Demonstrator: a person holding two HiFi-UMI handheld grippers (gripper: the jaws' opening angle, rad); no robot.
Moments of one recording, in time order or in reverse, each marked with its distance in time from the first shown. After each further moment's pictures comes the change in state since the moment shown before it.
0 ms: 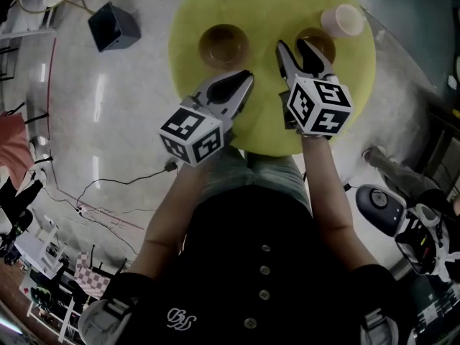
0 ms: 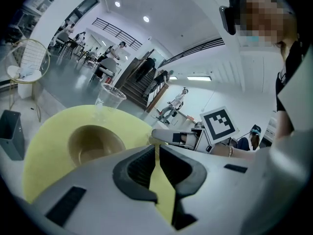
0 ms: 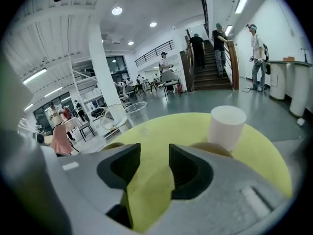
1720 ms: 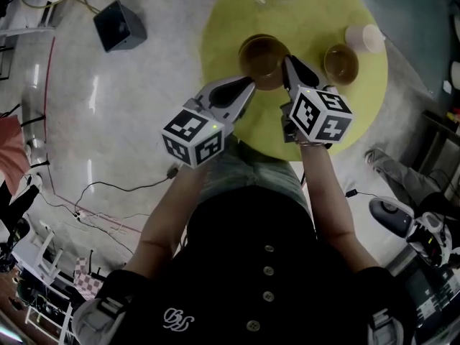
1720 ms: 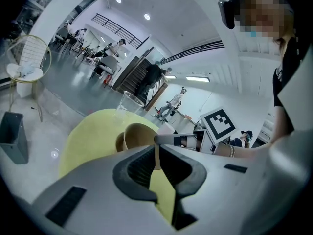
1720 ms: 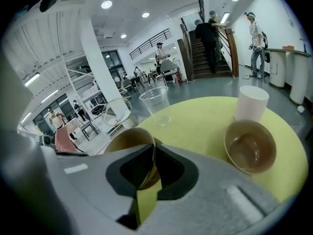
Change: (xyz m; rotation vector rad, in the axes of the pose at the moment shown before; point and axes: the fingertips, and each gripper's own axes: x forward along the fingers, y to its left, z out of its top) left arm -0.056 0.060 0.003 -0.009 0.036 -0.040; right arm 0.034 0.072 -0.032 0.090 0.102 0.007
